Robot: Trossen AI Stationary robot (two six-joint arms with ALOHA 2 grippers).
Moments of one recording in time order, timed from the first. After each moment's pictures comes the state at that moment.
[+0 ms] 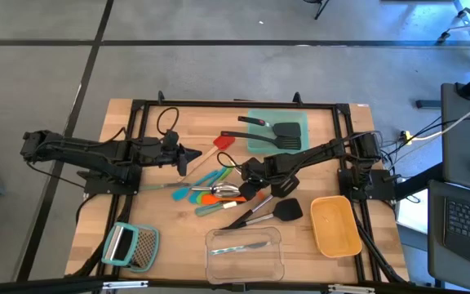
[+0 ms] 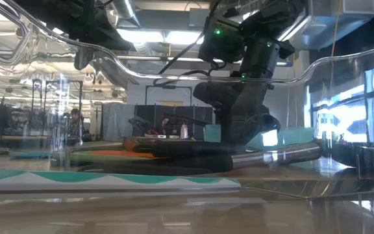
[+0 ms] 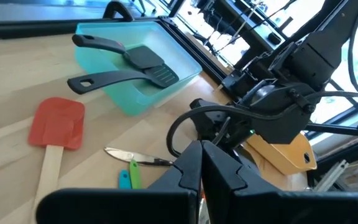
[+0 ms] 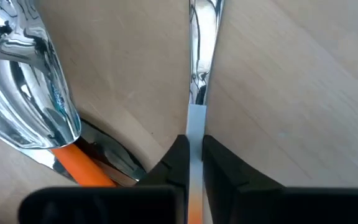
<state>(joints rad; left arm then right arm) -0.01 0.82 0.51 -0.02 -0.30 -0.76 0.06 1.96 1.12 -0.44 0.04 0.86</state>
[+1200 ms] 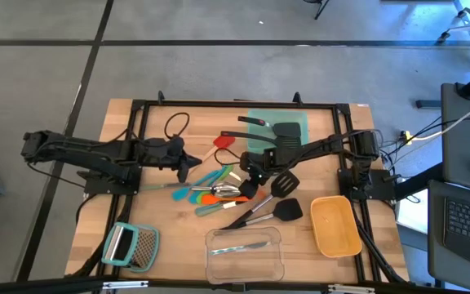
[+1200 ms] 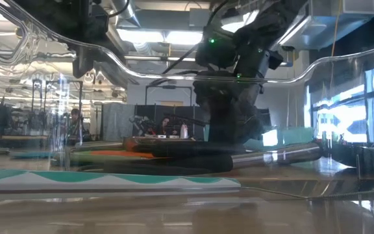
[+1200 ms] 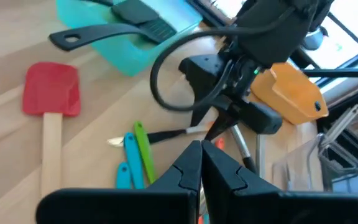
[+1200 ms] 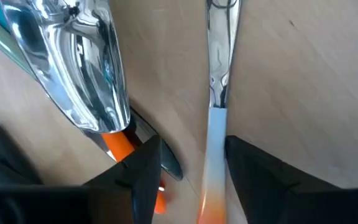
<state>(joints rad) 0.02 0.86 0.51 -0.10 -0.14 -0.68 0.02 1.97 1.12 -0.36 -0.23 0.68</state>
